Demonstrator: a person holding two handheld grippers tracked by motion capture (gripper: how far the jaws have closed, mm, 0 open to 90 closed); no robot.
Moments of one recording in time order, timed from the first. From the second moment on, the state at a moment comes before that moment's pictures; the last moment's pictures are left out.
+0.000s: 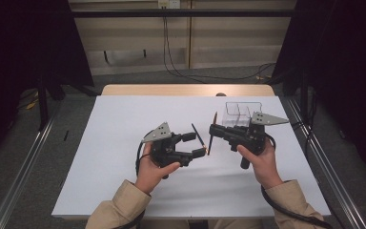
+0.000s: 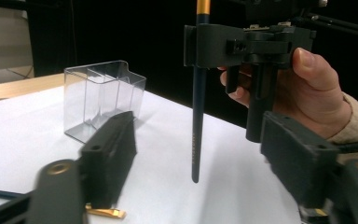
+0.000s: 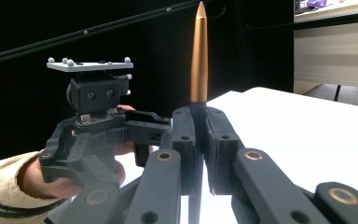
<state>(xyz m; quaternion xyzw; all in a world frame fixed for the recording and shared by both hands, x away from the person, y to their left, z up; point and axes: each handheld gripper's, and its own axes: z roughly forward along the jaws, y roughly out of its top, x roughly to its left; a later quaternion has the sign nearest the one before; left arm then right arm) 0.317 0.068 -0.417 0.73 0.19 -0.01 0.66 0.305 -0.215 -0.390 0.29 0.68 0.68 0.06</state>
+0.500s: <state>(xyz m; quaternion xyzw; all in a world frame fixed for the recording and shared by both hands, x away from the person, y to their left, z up) 0.320 0.084 -0.418 0.72 0.18 0.01 0.67 0.304 -0.223 -0.392 0.29 0.68 0.67 0.07</state>
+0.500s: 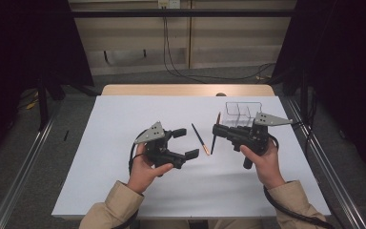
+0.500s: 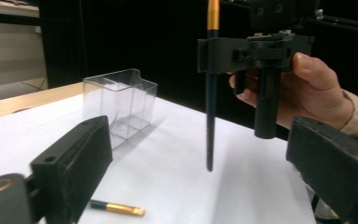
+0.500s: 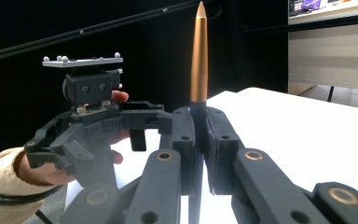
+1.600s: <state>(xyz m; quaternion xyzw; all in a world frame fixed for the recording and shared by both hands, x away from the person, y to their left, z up) 0.320 0.165 -0.413 0.73 0.20 0.09 0.64 0.303 -0.226 -0.392 0.29 0.68 0.67 0.08</state>
